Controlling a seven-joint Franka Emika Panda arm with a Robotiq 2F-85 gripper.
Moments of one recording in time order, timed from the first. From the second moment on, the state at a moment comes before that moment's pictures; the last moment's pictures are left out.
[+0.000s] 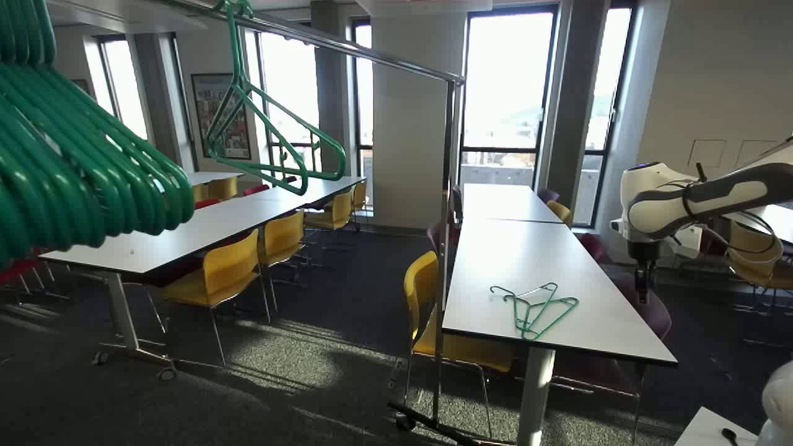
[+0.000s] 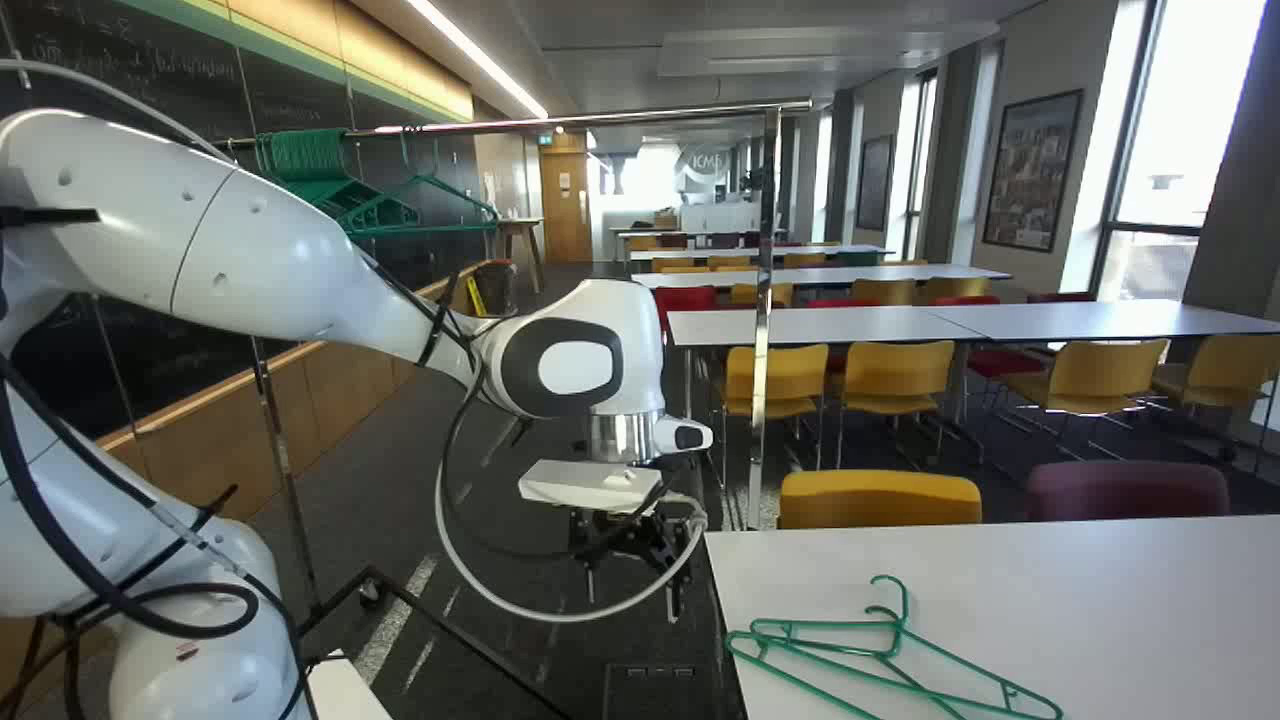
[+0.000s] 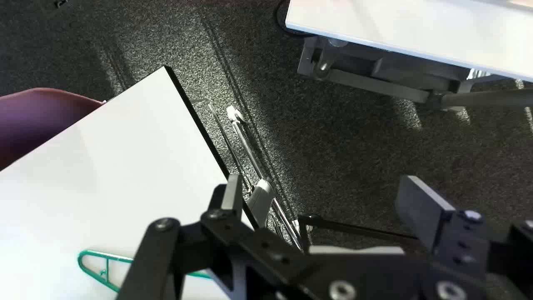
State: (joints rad) arm -0.18 -0.48 -0.29 -2.55 -0.40 2.01 -0.49
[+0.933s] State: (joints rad) arm 0.08 -0.55 -0.13 -2.54 -0.13 2.09 -0.49
